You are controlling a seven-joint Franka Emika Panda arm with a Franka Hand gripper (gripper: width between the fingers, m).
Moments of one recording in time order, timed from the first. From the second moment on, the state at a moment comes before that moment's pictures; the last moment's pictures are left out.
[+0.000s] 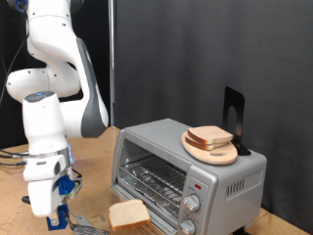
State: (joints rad) arm -0.14 0.18 -0.13 -2.54 0.44 2.93 -0.83
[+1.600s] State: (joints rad) arm -0.14 0.04 -0.11 -2.70 0.34 2.85 -0.81
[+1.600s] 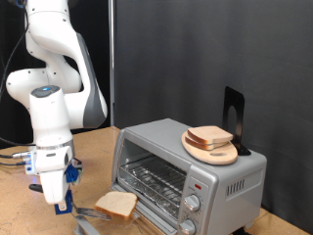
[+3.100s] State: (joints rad) arm -0.08 -0.18 -0.04 -2.78 0.65 2.65 -0.86
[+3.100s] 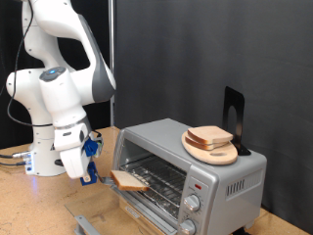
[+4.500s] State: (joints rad) arm -0.13 -0.16 -0.14 -2.76 0.73 2.56 -1.03
